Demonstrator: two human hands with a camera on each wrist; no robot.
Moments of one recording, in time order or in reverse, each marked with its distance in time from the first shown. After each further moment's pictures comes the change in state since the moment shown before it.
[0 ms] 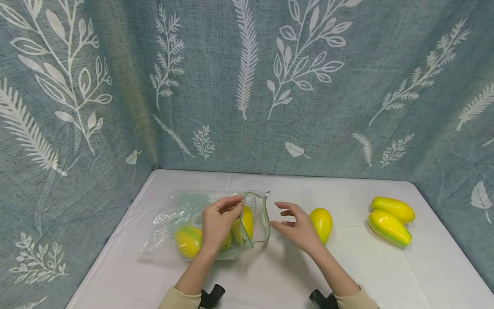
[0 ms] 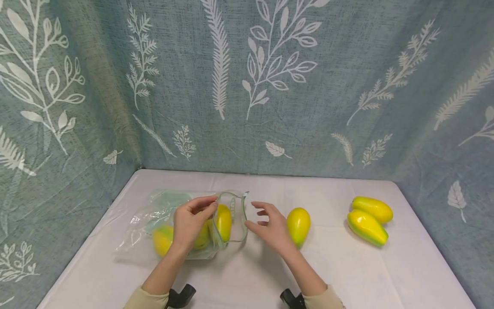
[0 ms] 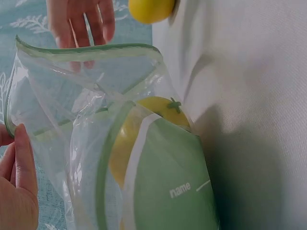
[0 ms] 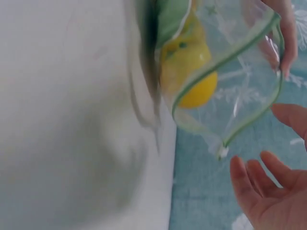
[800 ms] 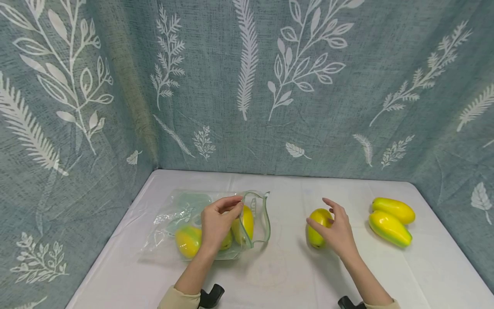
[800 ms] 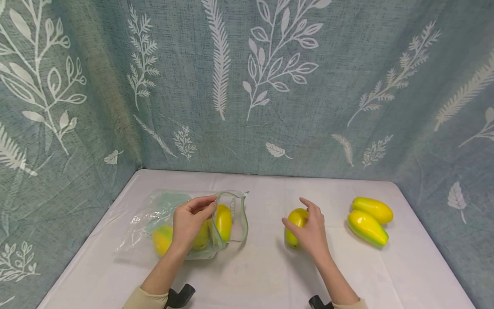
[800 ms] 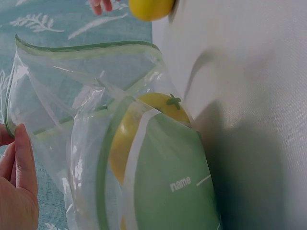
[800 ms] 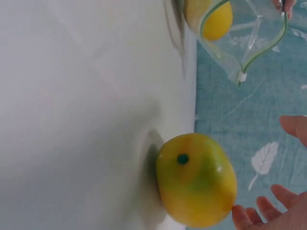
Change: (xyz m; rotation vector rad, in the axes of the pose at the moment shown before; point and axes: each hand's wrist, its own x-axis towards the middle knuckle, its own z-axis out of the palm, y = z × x) left_hand 0.005 -0.014 -0.003 -0.046 -0.012 0.021; right_hand -0.017 0.029 -0.066 -0.171 0.190 0.155
